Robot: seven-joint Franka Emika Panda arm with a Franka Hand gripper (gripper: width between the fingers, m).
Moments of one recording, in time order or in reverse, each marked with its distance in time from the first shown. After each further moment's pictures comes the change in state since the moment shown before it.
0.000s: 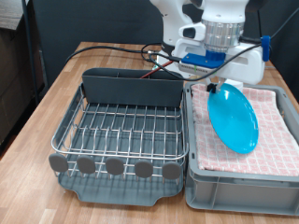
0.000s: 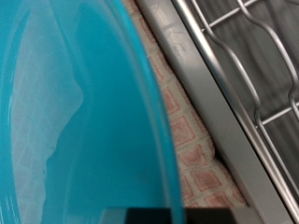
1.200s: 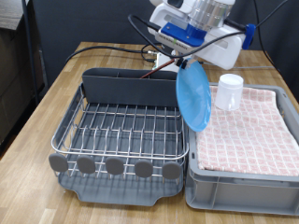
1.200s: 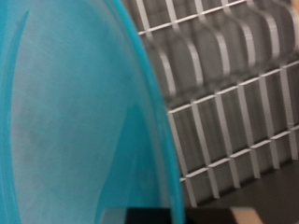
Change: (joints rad) arm -0.008 -0.016 -0.046 0.191 -0.311 -0.408 -0.144
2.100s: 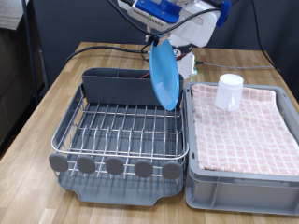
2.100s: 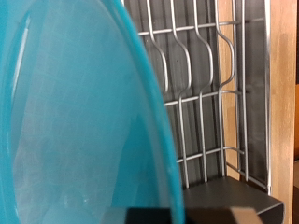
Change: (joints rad) arm -0.024 -0.032 -0.058 0.051 -0.080 -0.055 -0.243
